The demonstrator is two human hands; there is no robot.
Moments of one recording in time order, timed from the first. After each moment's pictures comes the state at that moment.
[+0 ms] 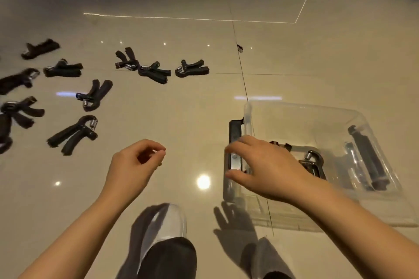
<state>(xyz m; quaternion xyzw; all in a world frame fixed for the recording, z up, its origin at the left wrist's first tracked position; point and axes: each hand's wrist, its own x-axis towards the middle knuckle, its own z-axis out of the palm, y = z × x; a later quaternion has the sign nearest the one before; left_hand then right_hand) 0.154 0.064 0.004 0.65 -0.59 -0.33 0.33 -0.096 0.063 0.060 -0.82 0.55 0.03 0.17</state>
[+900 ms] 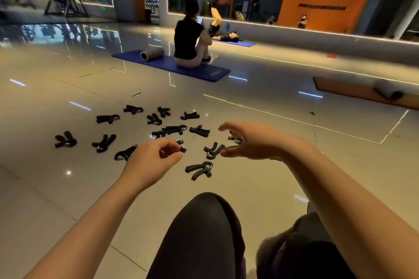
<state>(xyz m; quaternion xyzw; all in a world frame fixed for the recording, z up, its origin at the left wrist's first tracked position) 0.362 0.281 0.246 0.75 -0.54 -0.12 0.37 0.166 0.174 0.327 -0.93 0.36 0.02 0.09</state>
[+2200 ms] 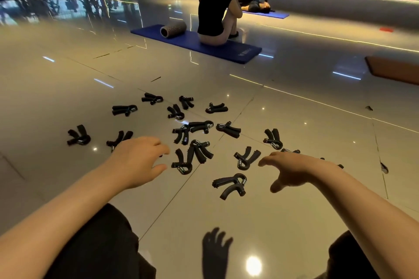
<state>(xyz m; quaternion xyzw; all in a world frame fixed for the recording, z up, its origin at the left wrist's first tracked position) 0.561 0.148 0.211 0.75 -0.66 0.05 -0.02 0.285 -0.025 0.217 -0.89 0.36 0.25 0.10</state>
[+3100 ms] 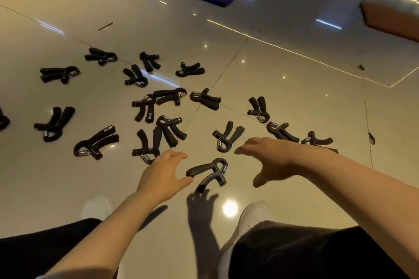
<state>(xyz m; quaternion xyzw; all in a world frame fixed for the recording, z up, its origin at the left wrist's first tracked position) 0.531 -0.018 0.023 0.77 -0.57 -0.24 0.14 0.328 -0.148 0.144 -0.88 0.31 0.33 0.14</state>
